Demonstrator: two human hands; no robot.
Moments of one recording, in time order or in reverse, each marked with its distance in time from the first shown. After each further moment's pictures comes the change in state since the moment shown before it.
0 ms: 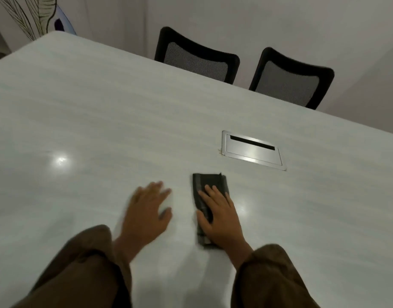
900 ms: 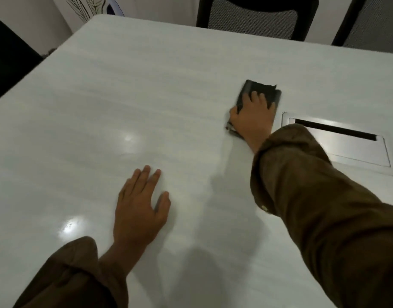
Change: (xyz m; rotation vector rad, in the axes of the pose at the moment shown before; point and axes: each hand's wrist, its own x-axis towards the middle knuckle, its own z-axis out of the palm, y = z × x) left_hand 0.019 -0.046 -0.008 0.207 0.130 -0.350; right_hand 0.306 0.035 0.029 -0.228 0.068 0.197
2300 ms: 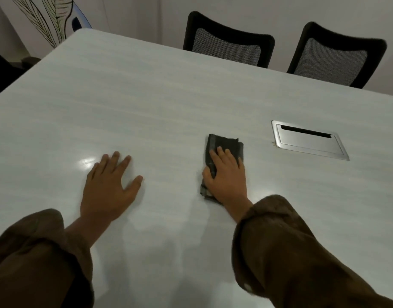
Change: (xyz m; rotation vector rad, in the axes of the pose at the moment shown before) left_hand 0.067 -0.169 -0.051 0.004 -0.080 0.123; right_hand -0.207 -0.127 -0.001 0.101 -0.037 -0.021
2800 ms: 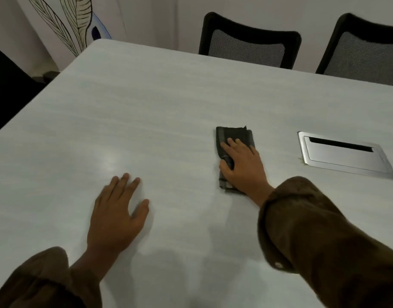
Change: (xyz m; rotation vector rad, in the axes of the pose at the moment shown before) left_hand 0.005 0.001 -0.001 -0.024 0.008 -0.021; right_hand 0.100 0.023 -0.002 0.059 -0.054 -0.141
